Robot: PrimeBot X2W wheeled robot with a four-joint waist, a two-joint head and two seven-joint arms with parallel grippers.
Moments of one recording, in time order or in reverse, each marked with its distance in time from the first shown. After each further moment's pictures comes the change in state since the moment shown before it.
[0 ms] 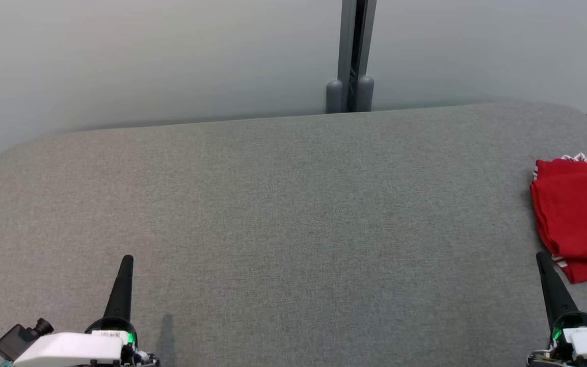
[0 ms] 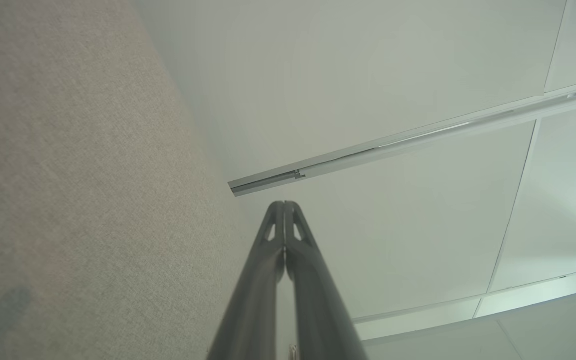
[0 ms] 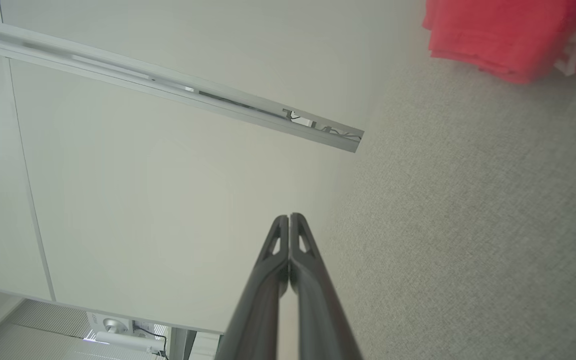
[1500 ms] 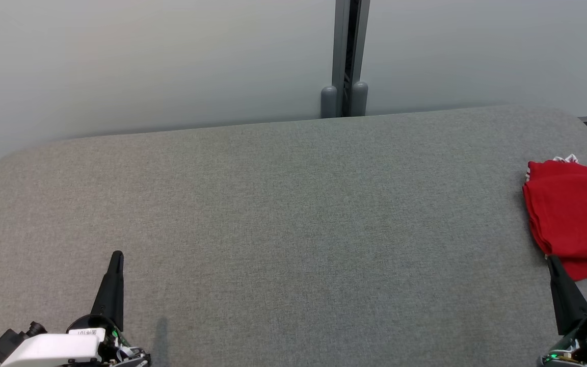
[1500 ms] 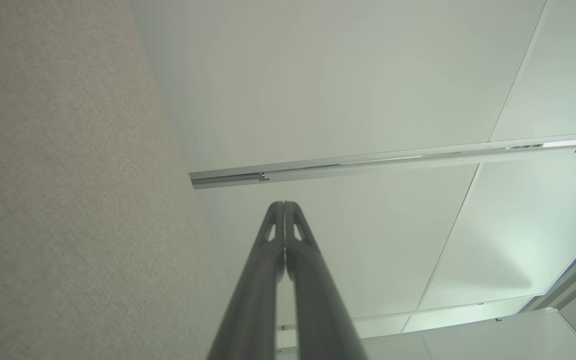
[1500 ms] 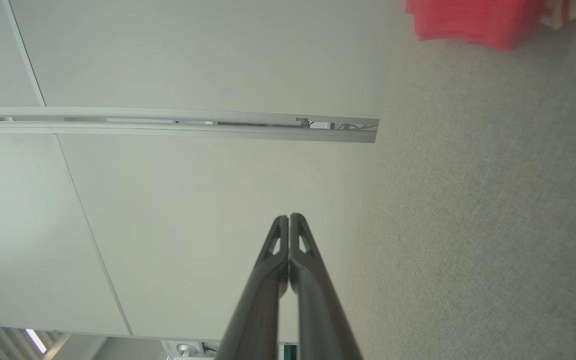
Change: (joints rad) left arm -0.004 0.007 0.030 -0.008 -0.230 -0.030 0.052; right arm 0.021 -0.023 -0.026 -0.021 0.284 0.000 0.049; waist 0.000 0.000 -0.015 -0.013
